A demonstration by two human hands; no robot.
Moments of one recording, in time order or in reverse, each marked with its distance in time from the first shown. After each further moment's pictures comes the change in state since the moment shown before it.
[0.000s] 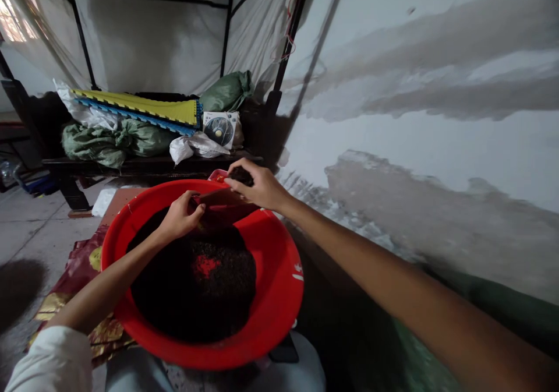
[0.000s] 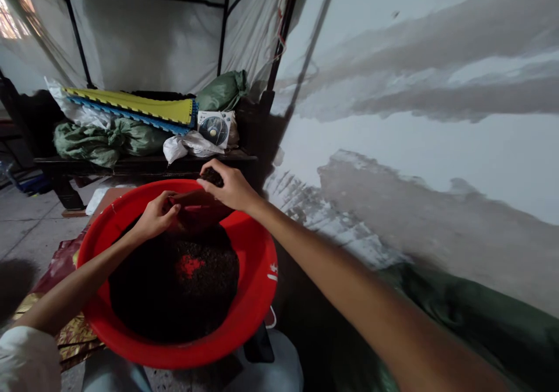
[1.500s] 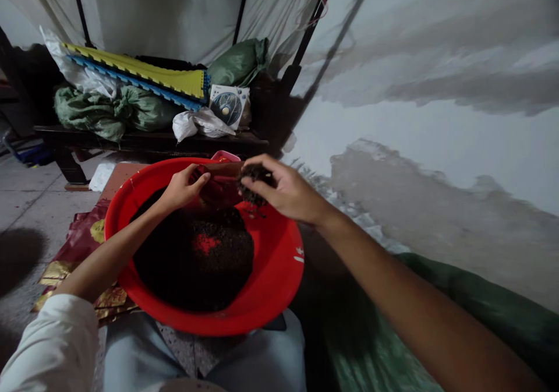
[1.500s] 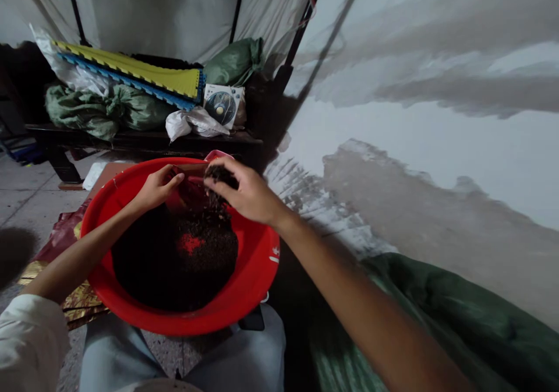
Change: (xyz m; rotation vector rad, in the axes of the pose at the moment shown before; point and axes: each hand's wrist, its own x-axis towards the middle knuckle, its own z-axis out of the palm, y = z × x) left_hand 0.011 -0.017 -0.004 -0.111 0.011 -0.028; right_hand -0.038 -0.040 0.006 0.132 -0.030 0.084
